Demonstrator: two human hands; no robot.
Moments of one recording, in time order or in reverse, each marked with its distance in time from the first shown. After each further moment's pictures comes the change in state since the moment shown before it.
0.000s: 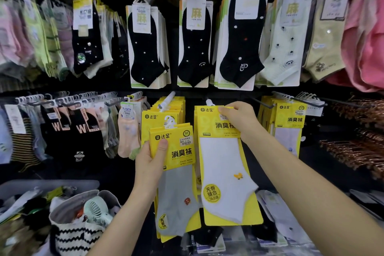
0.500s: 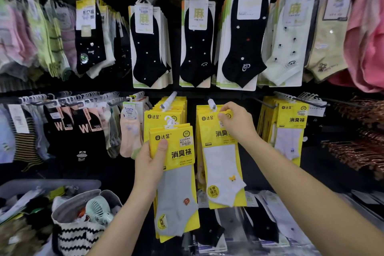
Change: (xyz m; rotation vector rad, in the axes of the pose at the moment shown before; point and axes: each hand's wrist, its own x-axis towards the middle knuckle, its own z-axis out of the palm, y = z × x) left_hand -0.001 0.005 -0.006 0.014 -0.017 0.040; right_hand 0.004 0.021 0.009 -0.419 0.064 -0.302
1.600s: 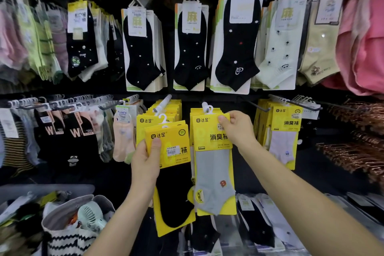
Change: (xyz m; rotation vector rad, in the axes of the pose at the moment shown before) left_hand 0.015 -0.015 0.012 -0.027 0.054 -0.015; right_hand -0.004 0.009 -0.004 0.245 0.041 0.133
